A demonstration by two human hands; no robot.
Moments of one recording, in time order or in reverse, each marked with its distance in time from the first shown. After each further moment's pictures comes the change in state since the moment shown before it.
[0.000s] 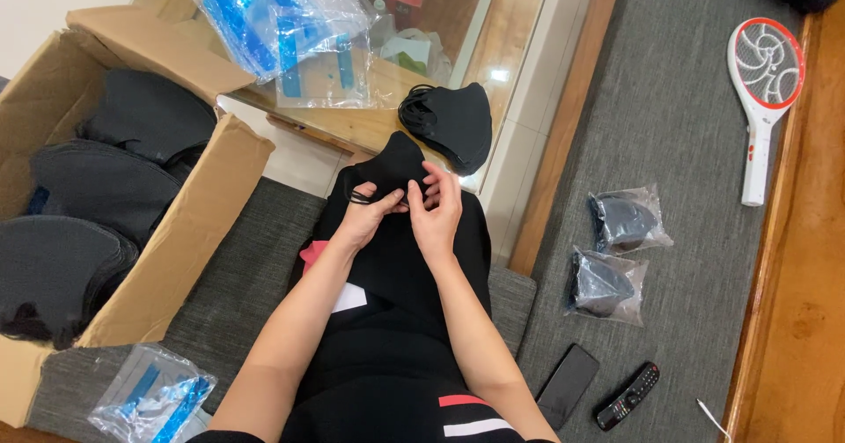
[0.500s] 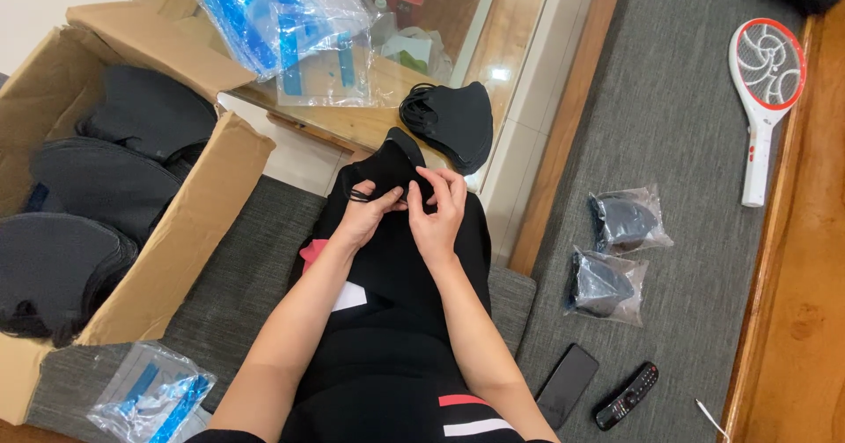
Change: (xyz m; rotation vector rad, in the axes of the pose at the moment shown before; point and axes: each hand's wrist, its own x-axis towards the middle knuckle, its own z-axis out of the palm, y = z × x) left_hand 0.001 0.002 -0.002 0.033 -0.014 -0.004; right_hand 0.001 -0.021 -0.007 -0.099 0.033 -0.215
